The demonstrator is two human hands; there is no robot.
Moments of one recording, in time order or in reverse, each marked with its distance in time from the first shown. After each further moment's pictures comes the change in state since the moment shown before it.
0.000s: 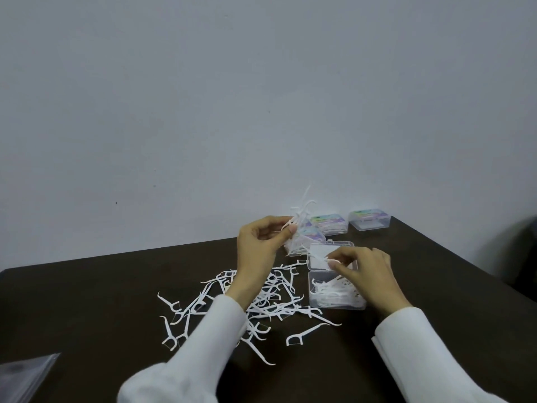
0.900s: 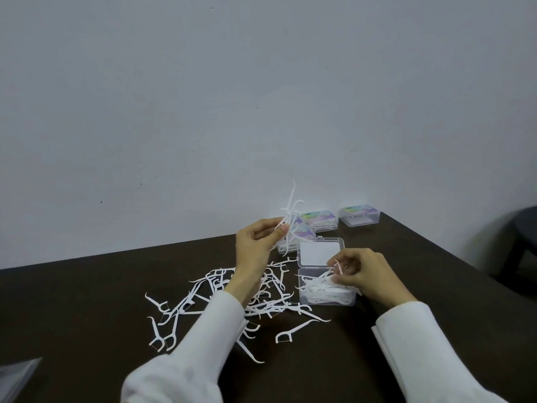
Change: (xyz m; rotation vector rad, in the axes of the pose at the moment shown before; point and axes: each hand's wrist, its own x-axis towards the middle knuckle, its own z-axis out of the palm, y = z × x) left_hand 0.004 -0.013 0.015 -0.103 0.052 -0.173; right_hand -0.006 0.015 -0.018 0.177 -0.164 0.069
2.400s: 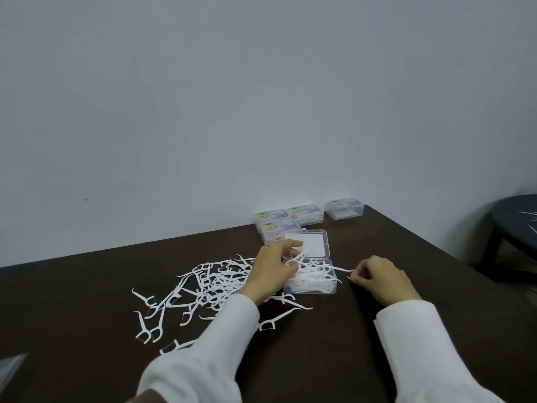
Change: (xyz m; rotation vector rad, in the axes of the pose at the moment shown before) left_hand -0.012 -0.045 0.017 0.792 -0.397 0.142; right_hand -0.027 0.025 -0.023 -0.380 -0.092 0.284
